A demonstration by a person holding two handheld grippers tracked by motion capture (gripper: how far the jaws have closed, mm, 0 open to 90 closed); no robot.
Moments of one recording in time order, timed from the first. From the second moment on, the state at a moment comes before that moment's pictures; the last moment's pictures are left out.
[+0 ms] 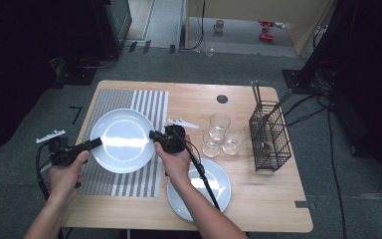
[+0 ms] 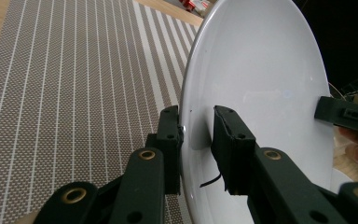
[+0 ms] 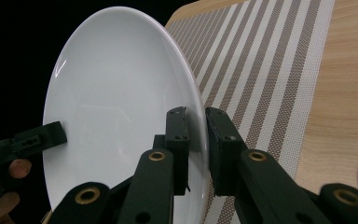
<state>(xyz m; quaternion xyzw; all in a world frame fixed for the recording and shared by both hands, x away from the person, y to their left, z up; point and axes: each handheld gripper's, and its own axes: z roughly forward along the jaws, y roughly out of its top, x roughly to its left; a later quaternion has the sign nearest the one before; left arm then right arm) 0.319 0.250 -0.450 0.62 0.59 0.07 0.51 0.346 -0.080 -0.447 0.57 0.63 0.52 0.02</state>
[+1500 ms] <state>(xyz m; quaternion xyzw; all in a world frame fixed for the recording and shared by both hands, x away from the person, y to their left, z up) 0.372 0.263 -0.487 0.60 0.63 0.04 0.49 0.406 -0.062 -0.469 0.58 0.65 0.49 0.02</state>
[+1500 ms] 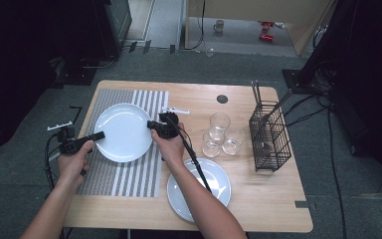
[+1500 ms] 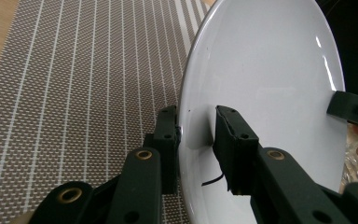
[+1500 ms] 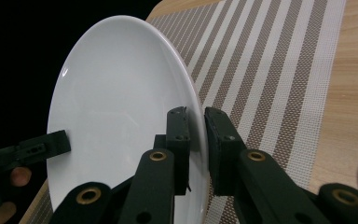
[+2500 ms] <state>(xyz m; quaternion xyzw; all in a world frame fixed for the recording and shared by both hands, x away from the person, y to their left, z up) 0.402 0.269 -0.510 0.58 0.66 0.02 0.47 0.438 -0.053 -0.501 0.61 0.65 0.46 0.00</state>
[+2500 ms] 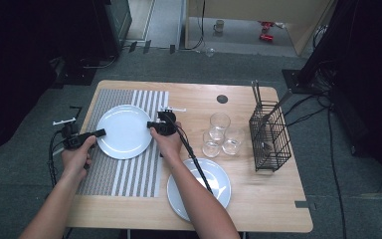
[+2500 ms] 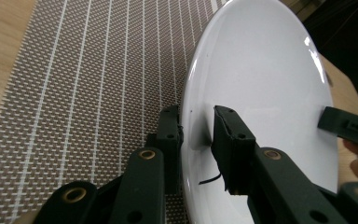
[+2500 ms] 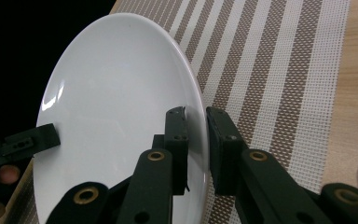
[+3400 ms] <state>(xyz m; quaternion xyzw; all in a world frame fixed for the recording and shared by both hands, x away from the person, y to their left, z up) 0.413 0.267 -0.515 0.59 0.67 0.05 0.45 0.451 -0.047 -0.518 0.63 0.64 0.44 -0.01</state>
